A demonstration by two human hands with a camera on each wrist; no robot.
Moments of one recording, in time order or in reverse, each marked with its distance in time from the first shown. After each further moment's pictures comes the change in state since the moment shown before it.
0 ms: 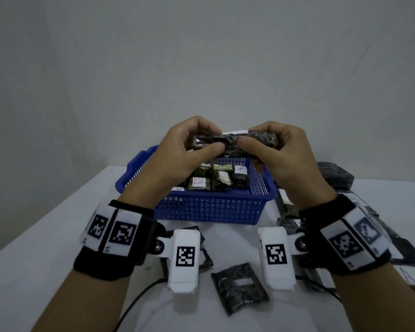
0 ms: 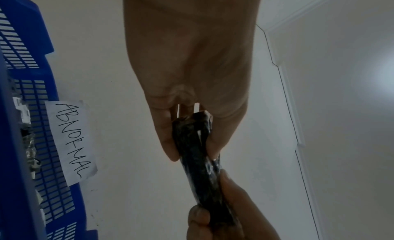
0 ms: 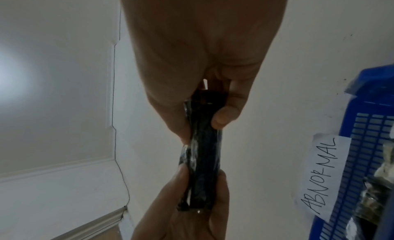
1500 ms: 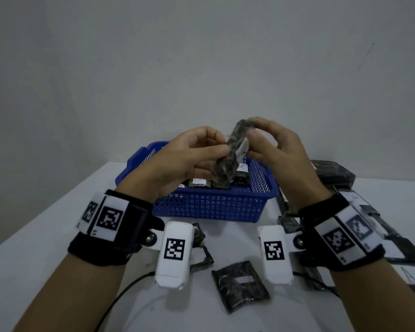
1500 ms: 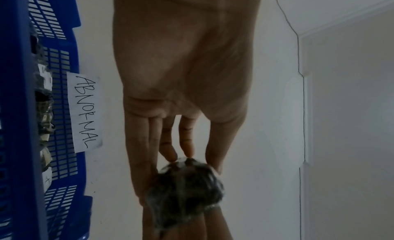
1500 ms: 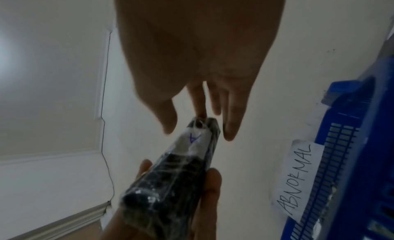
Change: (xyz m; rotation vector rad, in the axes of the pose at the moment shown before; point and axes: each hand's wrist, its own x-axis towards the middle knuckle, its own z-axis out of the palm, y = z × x) left_hand 0.002 -0.005 0.000 -0.208 -0.190 -0.287; right_hand 0.000 0.010 0.006 -0.018 0.000 0.107
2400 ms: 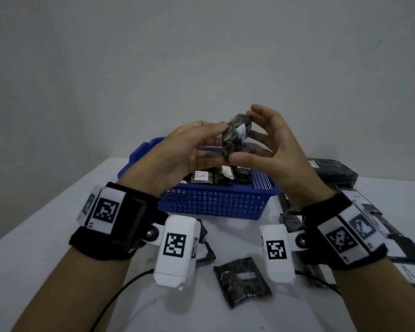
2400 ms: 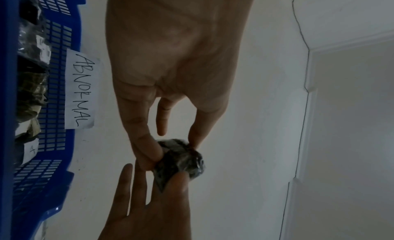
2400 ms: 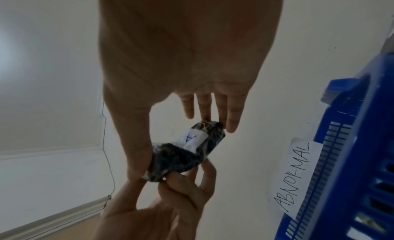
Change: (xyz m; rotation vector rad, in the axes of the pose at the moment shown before) left_hand -0.002 0.013 0.007 -0.186 0.128 -0.073; right_hand -0.004 0.005 -0.002 -0.034 -0.176 -0.046
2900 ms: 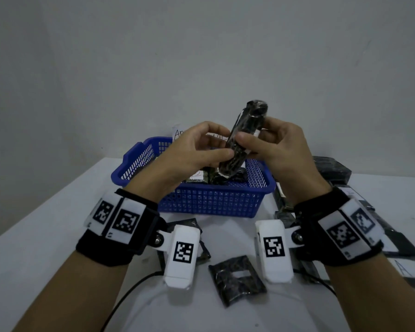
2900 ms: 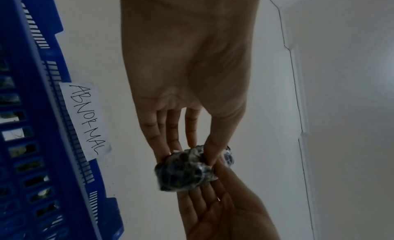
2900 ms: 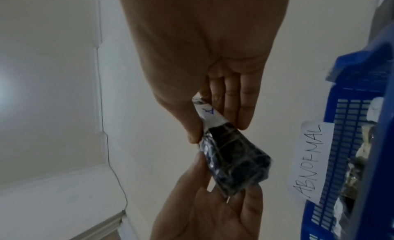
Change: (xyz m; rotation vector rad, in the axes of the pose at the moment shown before) left_hand 0.006 -0.019 0.001 0.381 -0.042 0.158; right_hand 0.003 -0.007 0.000 0.123 0.182 0.043
